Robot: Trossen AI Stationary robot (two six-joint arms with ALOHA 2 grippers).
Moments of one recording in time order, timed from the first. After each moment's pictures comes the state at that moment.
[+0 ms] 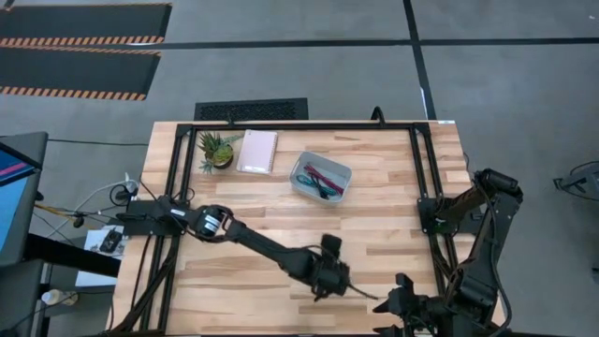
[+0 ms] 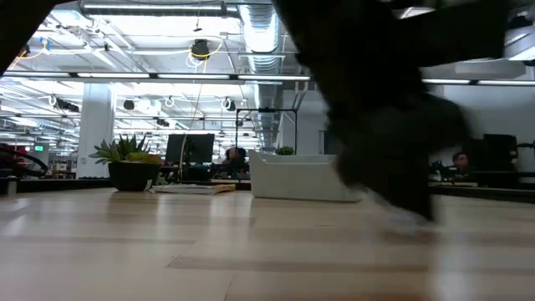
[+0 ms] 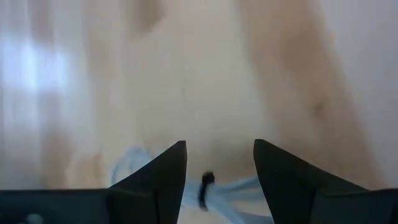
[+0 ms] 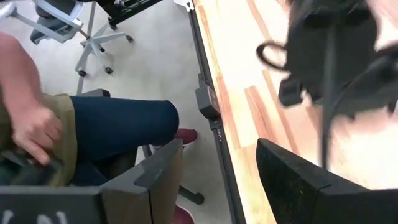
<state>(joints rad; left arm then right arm) -0.39 2.49 2.08 -0.68 -0.46 0.07 1.07 1.64 1.53 -0.77 0.63 1.20</state>
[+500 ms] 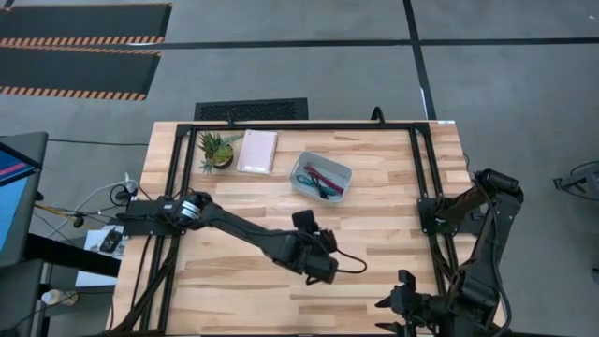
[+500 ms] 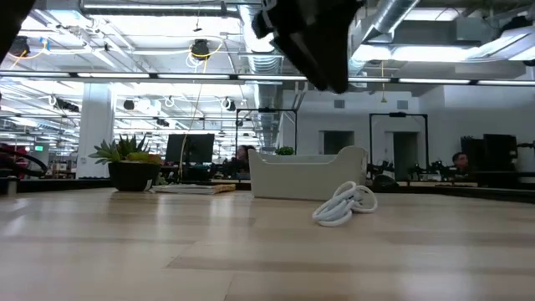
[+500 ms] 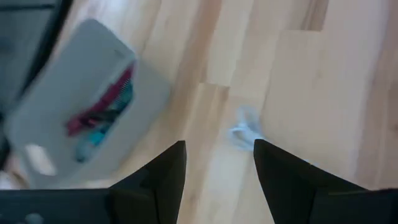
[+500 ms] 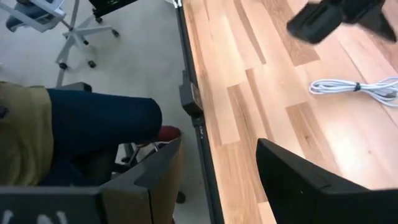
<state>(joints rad) -0.38 2.25 2.08 -1.06 -0.65 -0.46 1.09 1.64 1.53 -0.84 0.66 1.19</state>
